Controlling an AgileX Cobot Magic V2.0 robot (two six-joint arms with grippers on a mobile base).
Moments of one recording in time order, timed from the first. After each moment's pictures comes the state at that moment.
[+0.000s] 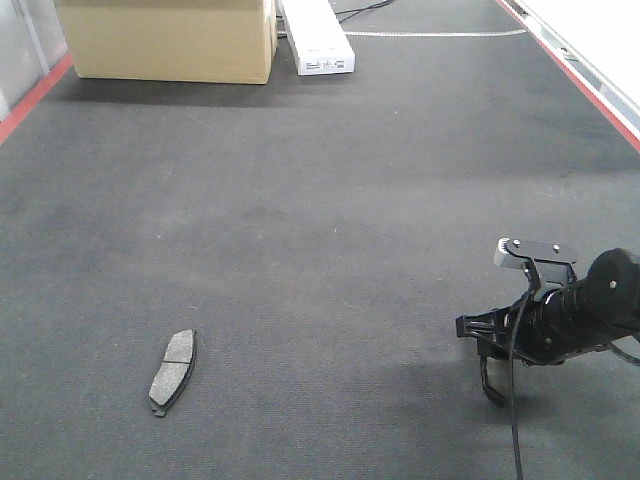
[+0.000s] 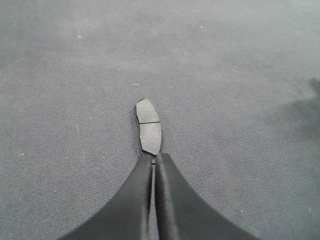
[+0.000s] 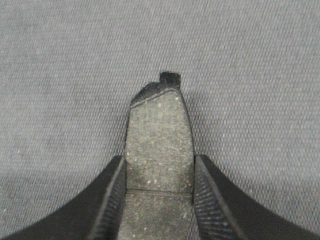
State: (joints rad) left arm -0.28 0.49 -0.48 -0.10 0.63 -0.08; right arm 0.09 1.71 -0.86 0.31 0.38 -0.14
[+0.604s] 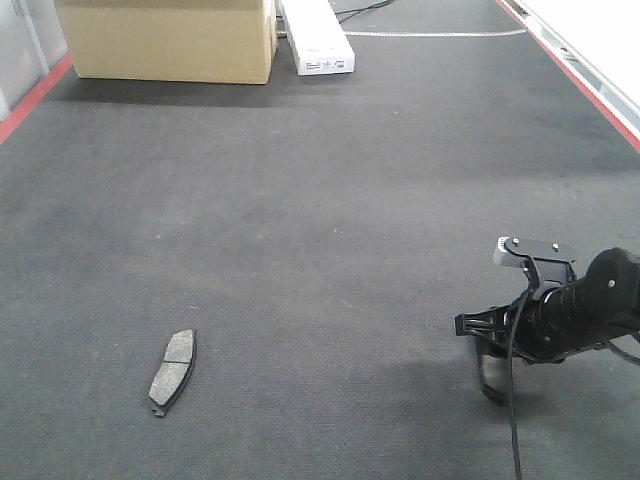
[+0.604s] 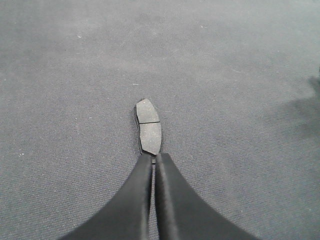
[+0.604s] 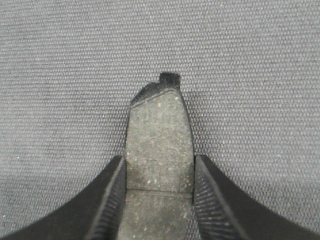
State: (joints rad) left arm -0.28 0.49 -0.48 -0.10 0.63 -0.08; right arm 0.09 1.72 -0.86 0.32 0.37 -0.14
